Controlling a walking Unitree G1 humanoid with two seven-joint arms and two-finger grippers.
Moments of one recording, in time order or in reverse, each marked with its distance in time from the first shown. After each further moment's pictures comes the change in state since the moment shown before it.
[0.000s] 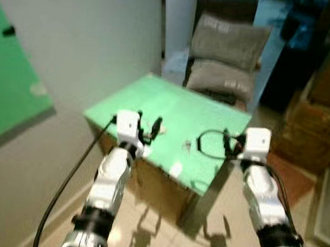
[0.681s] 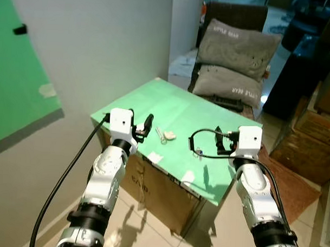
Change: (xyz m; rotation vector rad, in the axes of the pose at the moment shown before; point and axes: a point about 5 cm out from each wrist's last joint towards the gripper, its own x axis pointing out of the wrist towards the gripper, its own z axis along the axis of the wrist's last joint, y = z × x) left arm 0.000 0.014 -0.001 0.017 0.017 0.076; right arm 0.003 0.011 0.003 0.006 -0.004 0.036
